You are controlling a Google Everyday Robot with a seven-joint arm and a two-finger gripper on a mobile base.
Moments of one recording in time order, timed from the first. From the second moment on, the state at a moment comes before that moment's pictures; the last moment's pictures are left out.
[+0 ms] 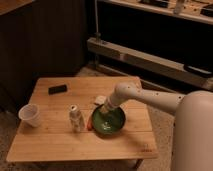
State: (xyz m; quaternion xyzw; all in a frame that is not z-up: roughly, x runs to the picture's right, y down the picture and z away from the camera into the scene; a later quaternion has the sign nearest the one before) arm -0.022 0.121 0.895 -0.34 -0.16 0.35 0.86
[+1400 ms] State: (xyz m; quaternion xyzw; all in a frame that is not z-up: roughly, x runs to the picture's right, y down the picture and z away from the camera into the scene) arm -0.036 0.085 0.915 -0.32 -0.18 0.35 0.86
